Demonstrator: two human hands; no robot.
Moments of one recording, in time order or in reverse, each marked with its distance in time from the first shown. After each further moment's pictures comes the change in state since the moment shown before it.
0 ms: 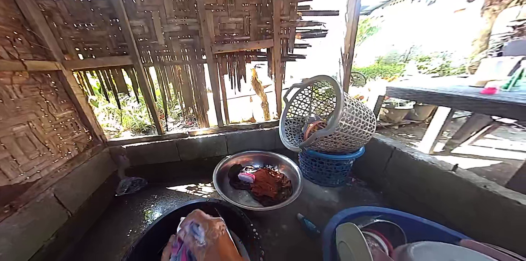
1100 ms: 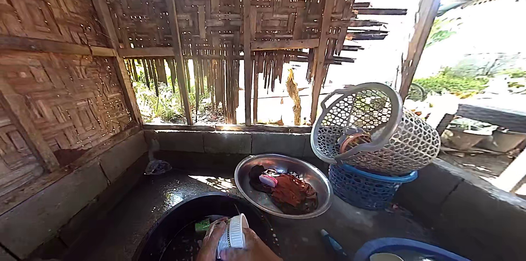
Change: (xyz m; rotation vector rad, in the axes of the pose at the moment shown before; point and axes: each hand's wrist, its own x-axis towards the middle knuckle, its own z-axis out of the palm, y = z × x) left_hand 0.005 -0.013 0.016 0.363 0.078 0.063; right_hand -0.024 0.006 -0.027 0.353 -0.401 0.526
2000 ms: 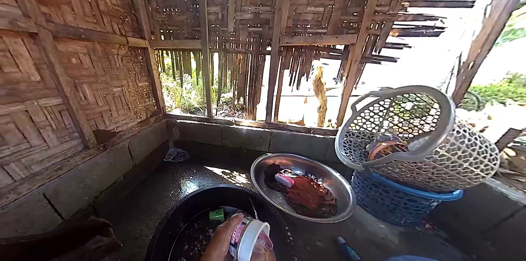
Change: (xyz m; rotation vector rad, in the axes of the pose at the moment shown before) left_hand -0.005 0.009 -0.011 0.025 0.020 -0.111; right_hand -0.022 0.055 0.047 -0.898 0.266 -0.432
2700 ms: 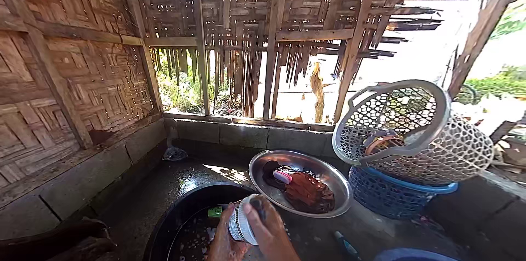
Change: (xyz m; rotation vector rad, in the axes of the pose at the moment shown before) left_hand -0.011 0.007 0.038 -0.514 0.003 0.057; right_hand 0.059 -0.015 -0.062 0.668 0.225 0.314
